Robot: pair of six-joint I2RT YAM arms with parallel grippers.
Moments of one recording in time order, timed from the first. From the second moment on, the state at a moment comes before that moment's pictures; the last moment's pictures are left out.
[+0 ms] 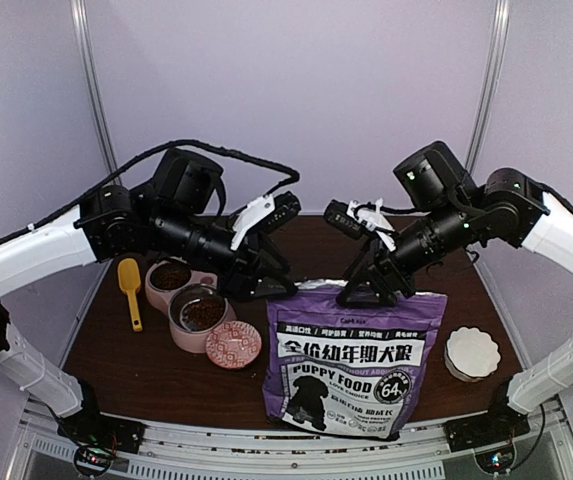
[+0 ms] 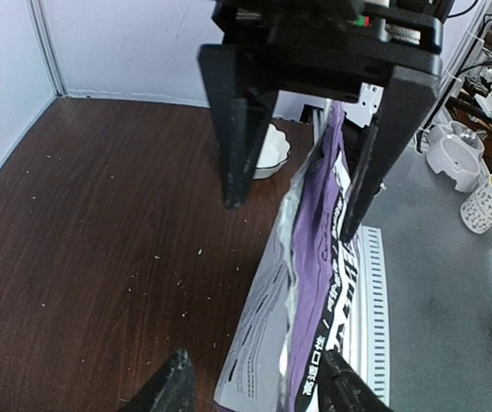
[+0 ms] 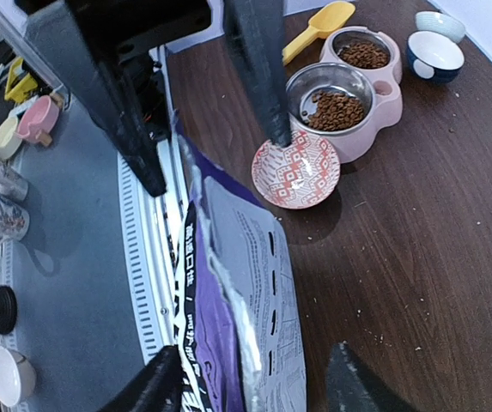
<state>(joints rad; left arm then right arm) -1.04 1.44 1.49 -0.63 0.43 0.13 0.96 1.34 1.54 -0.99 -0.37 -0.09</state>
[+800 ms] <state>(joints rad) -1.00 1.30 1.19 -0.30 0.53 -0.06 0.98 1.40 1.56 -0.96 -0.46 -0.10</state>
